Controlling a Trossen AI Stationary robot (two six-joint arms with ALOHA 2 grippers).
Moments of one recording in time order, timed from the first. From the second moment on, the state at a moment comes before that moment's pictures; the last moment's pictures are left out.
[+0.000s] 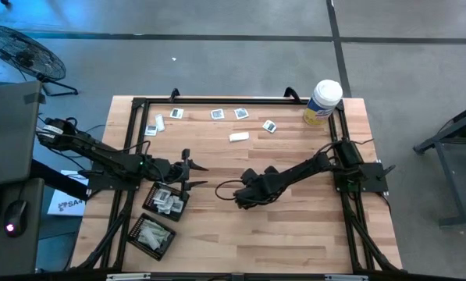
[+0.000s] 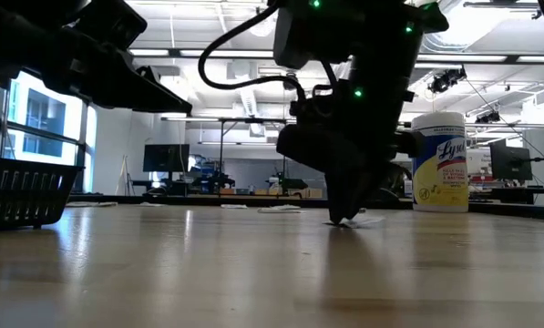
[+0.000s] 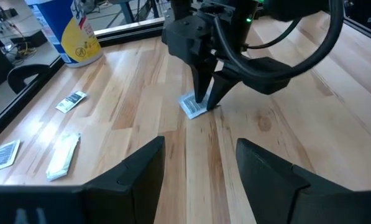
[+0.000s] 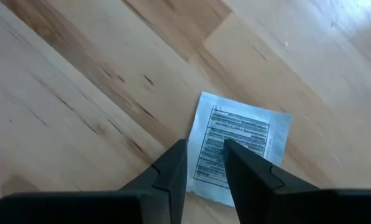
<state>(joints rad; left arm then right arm) -0.25 1.12 0.31 0.51 -0.30 0.10 0.26 2.05 1.36 -0.78 0.41 1.07</state>
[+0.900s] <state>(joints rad) -0.25 1.12 0.31 0.49 -0.30 0.10 0.26 2.05 1.36 -0.83 0.42 1.16</state>
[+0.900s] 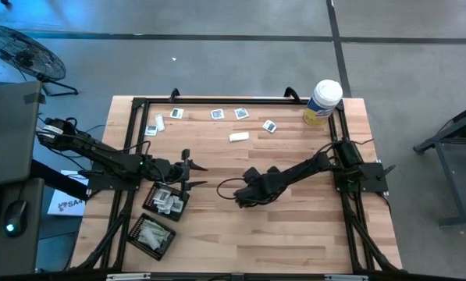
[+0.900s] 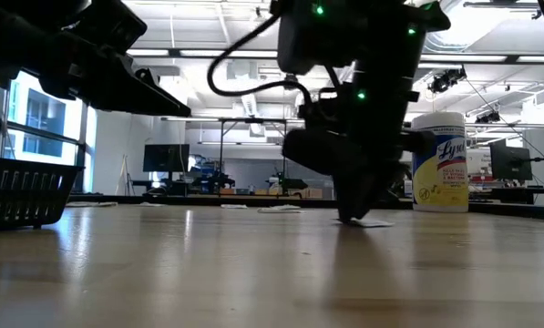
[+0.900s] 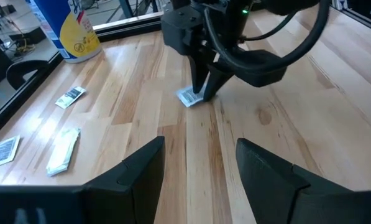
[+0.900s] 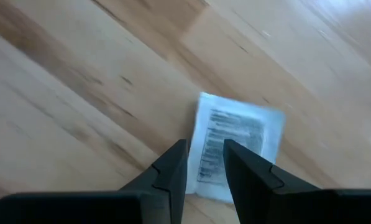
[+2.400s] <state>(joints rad) -0.25 1.14 0.31 0.55 -0.18 0.11 0.28 1.93 1.36 -0.66 0.33 0.85</state>
